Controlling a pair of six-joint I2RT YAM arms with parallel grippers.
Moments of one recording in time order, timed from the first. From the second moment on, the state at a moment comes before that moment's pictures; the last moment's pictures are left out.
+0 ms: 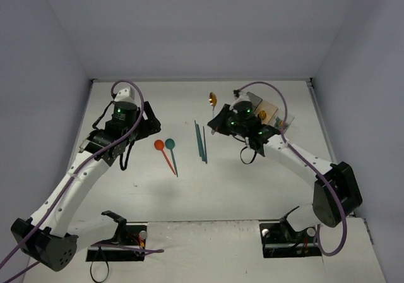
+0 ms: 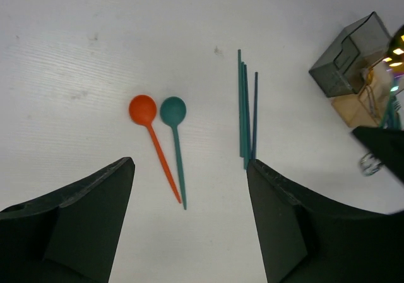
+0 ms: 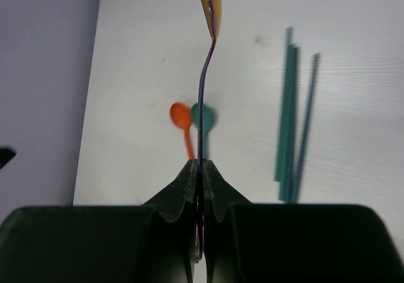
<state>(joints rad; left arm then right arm) -0.43 1.10 1.17 -0.68 -0.20 -0.63 0.58 1.45 1.00 -0.01 -0.09 0.78</state>
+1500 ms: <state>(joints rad) -0.32 0.87 0.88 -0.77 -0.27 -0.31 0.01 1.68 1.02 -0.12 -0.26 0.98</state>
